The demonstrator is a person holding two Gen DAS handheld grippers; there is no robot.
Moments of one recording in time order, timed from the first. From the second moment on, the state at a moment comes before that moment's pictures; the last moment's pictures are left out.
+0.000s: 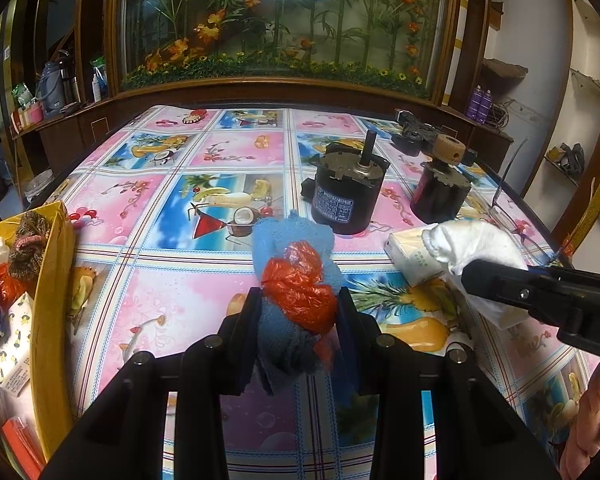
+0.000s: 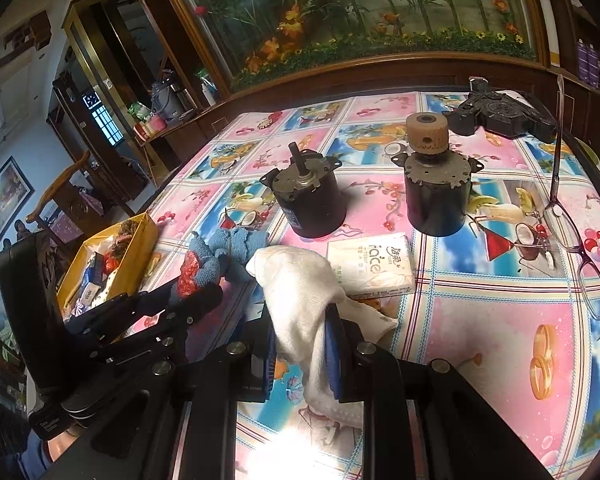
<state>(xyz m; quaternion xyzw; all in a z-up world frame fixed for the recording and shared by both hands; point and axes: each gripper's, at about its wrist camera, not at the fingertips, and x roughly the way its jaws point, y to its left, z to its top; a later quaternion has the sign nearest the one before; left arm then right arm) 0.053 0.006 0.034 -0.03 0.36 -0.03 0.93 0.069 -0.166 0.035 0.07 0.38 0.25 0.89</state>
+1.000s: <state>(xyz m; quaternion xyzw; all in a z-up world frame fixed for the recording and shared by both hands) -0.004 0.017 0.075 -0.05 0.33 0.01 0.94 0.053 -0.158 0.049 0.05 0.35 0.26 0.90</state>
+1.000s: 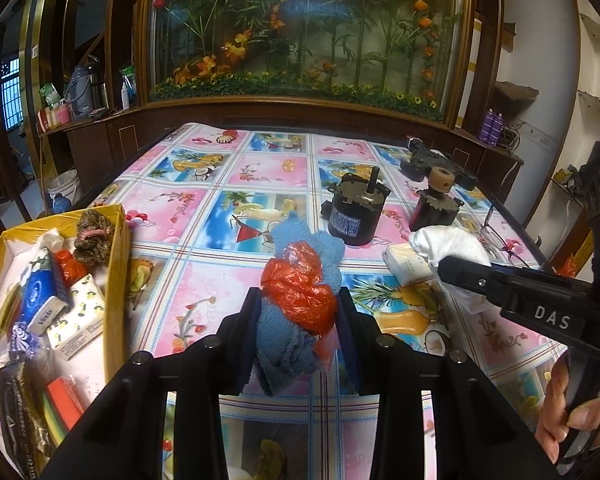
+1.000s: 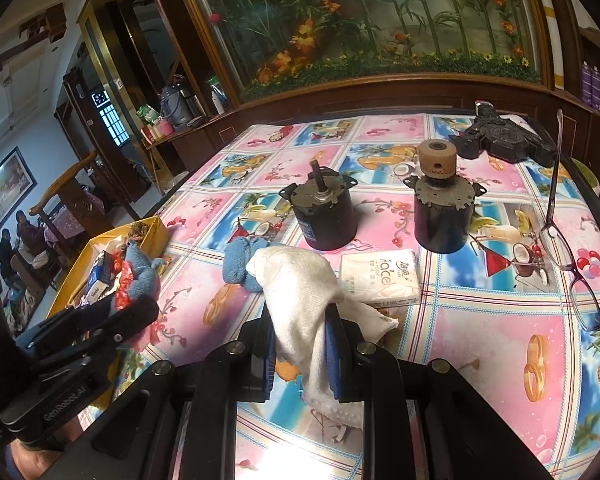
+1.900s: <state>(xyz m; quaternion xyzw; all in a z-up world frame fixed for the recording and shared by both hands) -0.086 0.151 0.114 -0.14 0.26 0.08 0.95 -0.002 -0.041 0.054 0.03 0.35 0.33 0.88</state>
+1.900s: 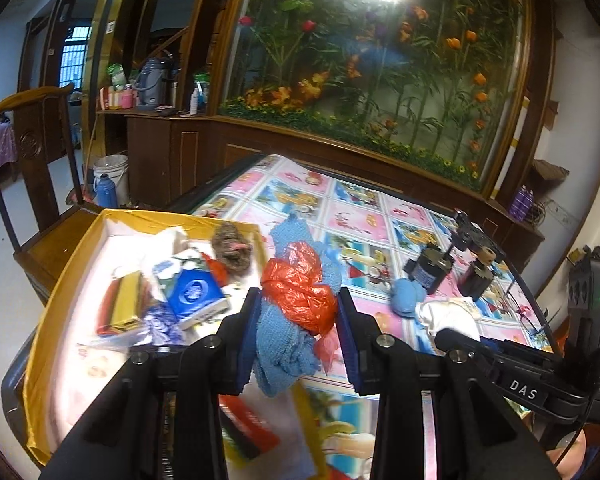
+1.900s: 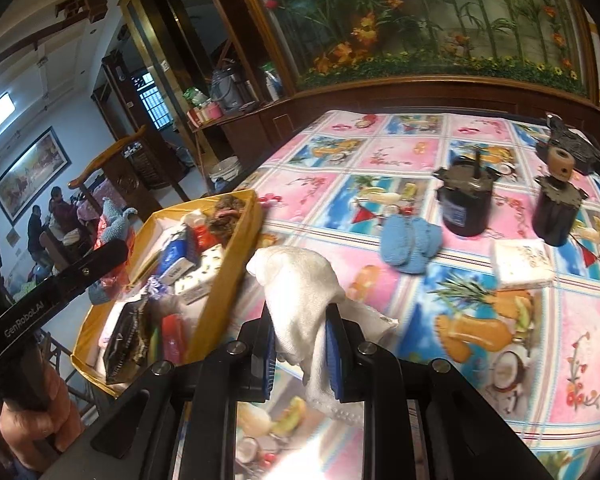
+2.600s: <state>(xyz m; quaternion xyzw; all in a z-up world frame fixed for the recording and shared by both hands) -0.101 0.289 0.068 -0.20 0.33 0.16 0.91 0.014 0.143 0.060 -0.04 0.40 0.41 0.82</state>
